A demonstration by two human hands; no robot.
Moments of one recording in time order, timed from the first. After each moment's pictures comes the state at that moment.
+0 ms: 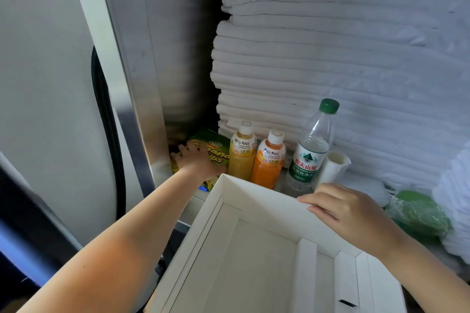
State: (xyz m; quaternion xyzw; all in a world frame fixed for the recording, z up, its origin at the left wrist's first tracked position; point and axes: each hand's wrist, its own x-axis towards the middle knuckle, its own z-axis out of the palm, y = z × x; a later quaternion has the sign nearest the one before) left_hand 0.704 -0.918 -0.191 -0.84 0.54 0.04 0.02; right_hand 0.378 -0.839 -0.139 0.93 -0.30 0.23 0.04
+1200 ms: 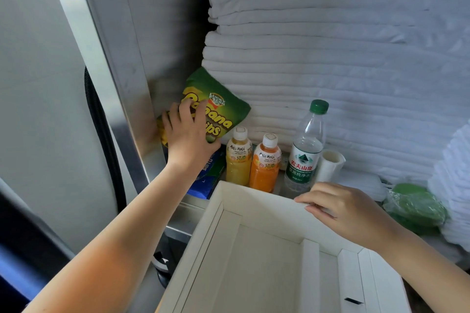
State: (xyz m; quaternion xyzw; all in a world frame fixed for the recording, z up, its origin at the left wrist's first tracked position) left_hand 0.703 -0.890 -0.113 -0.68 0.61 -0.27 -0.31; right_hand 0.386 -0.834 -0.132 0.92 -0.32 0.23 0.02
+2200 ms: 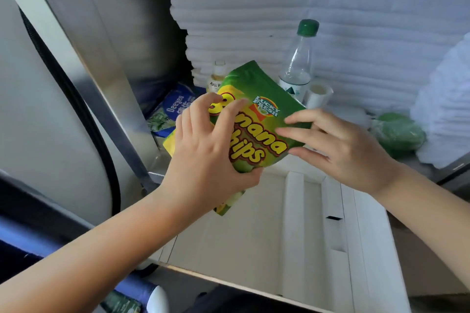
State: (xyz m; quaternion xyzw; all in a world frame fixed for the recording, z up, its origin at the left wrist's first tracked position) left_hand 0.622 -0.746 -0.119 -0.59 0.74 -0.06 -0.33; right_hand 0.398 -0.798 -0.113 0.93 -0.25 0.27 0.07
